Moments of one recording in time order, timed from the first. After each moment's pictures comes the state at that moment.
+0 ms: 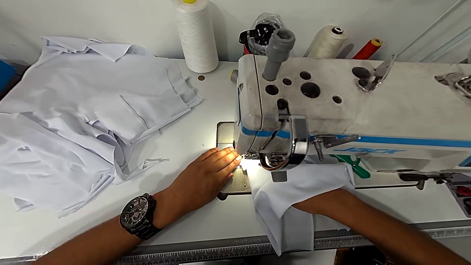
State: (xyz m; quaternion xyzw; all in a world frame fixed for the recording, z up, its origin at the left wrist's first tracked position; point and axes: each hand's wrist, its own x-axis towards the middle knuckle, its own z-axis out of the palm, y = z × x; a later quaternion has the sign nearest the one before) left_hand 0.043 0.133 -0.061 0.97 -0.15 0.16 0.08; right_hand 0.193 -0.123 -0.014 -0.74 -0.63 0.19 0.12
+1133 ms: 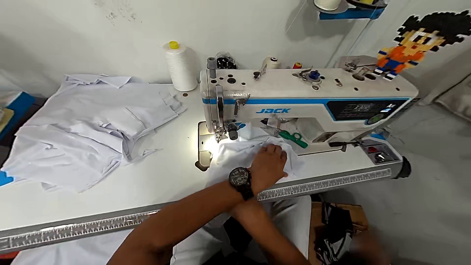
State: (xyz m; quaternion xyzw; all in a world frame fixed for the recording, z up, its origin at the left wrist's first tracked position) left_hand 0.114 -0.086 -0.021 0.98 -0.16 0.02 0.10; right_hand 0.016 -0.140 -0.047 -0.82 -0.26 0.23 0.46
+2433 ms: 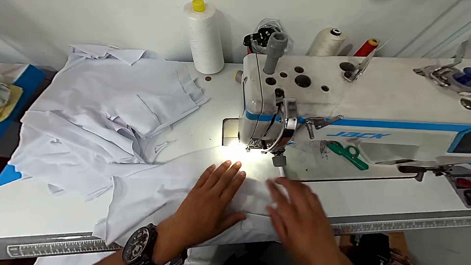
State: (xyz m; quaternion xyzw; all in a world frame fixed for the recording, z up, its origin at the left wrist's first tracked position) left_hand -0.021 0.089 -0.061 0.98 -0.08 0.14 0.11; right_hand 0.085 -0.149 -0.045 -0.85 -0.47 -0.09 0.21
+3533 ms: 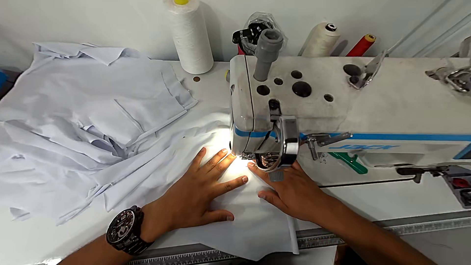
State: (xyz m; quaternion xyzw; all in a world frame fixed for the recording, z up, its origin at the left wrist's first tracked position) left_hand 0.023 0.138 -0.066 0.97 -0.19 0.07 0.12; right_hand 0.183 -0.119 -0.064 -0.78 -0.61 0.00 0.11
